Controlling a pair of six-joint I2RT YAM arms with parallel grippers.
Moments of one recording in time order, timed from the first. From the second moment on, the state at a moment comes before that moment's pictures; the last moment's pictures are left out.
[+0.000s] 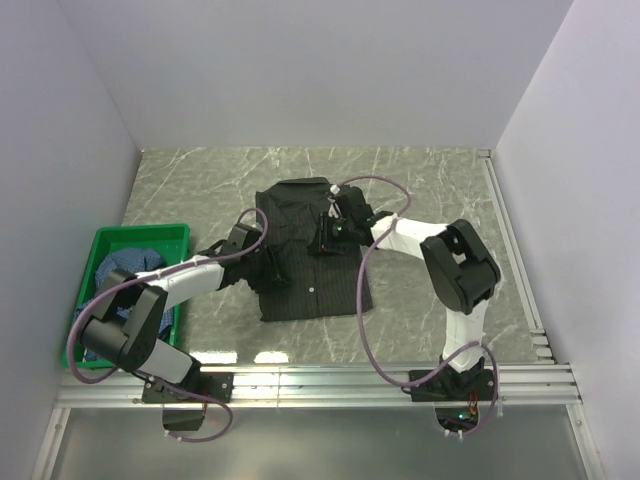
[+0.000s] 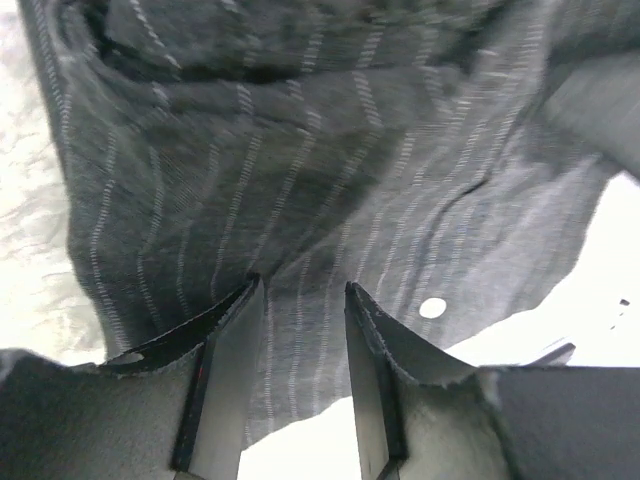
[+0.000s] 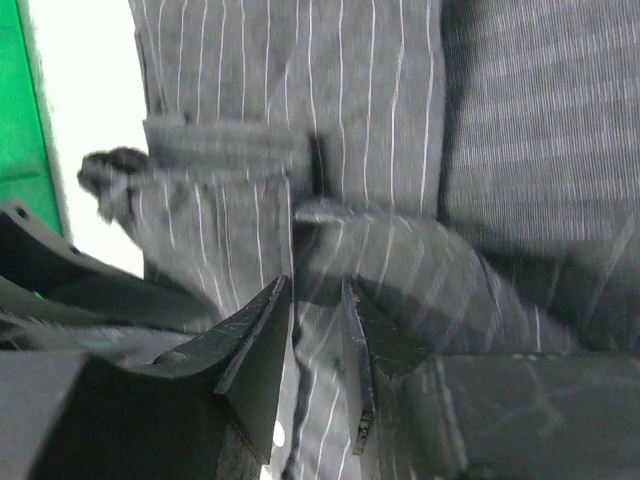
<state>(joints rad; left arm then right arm) -0.47 1.47 0.69 -0.16 0.23 -0.85 0.57 1.92 1.19 -0.11 -0.37 0.61</state>
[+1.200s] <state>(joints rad) -0.47 1.15 0.60 -0.21 0.09 -0.87 0.62 1.88 1.37 -0.06 -0.47 0.53</state>
